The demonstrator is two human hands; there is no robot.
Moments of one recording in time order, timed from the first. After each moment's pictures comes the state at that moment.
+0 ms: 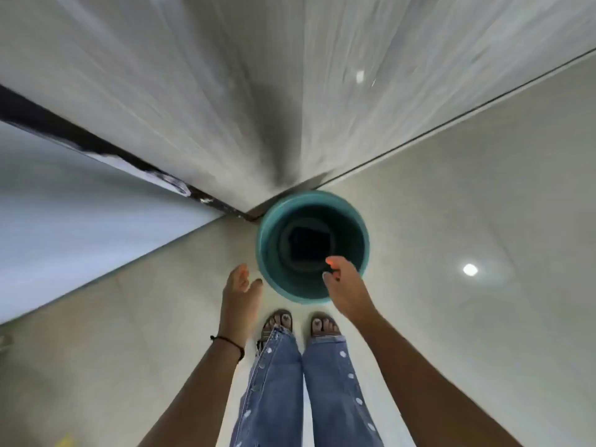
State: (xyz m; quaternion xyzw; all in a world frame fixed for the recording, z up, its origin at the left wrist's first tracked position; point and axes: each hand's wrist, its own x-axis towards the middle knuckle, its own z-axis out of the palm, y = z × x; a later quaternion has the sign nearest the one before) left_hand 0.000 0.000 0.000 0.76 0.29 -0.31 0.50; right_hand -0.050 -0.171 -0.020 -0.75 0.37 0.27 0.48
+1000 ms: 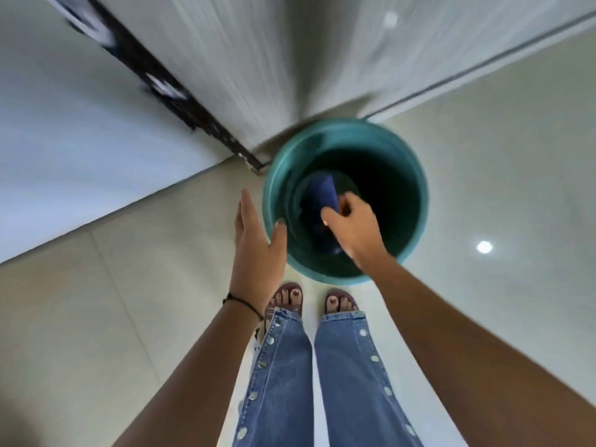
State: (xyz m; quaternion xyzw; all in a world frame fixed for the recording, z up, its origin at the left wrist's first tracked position) left_hand 0.006 -0.002 -0.084 0.86 0.13 -0.29 0.40; right_hand -0.006 -0.145 -0.136 -0.76 0.39 0.17 0.50
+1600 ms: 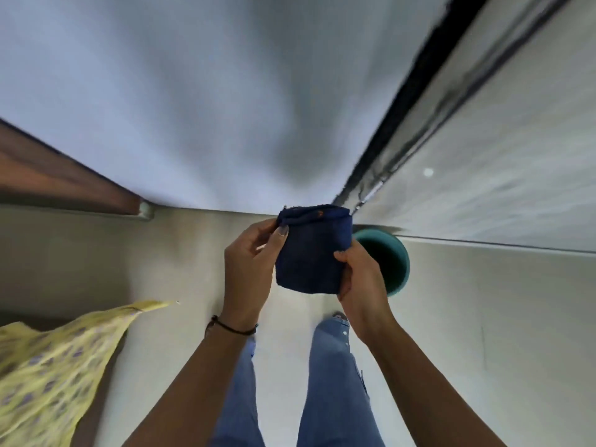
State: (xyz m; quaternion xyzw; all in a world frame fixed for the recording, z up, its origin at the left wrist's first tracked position) left_hand -0.089 0.191 0.411 0.71 0.24 0.02 0.66; right_hand -0.081 0.047 0.398 -0.52 0.23 0.24 0.79
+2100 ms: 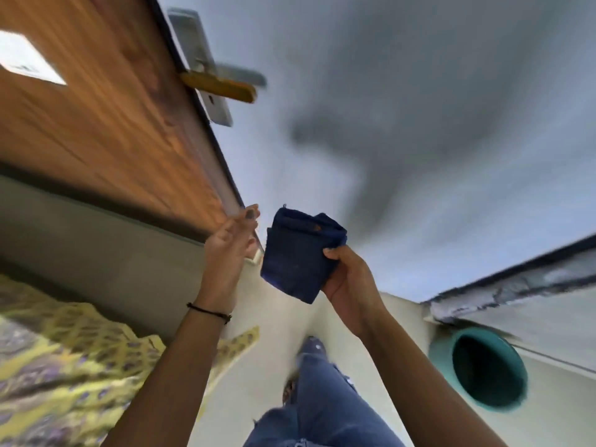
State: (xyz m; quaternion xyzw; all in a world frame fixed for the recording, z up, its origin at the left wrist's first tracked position) left_hand -0.126 0.575 0.509 0.60 0.32 0.15 0.71; right_hand -0.081 0.407 0.503 -0.45 0.08 0.36 0.81
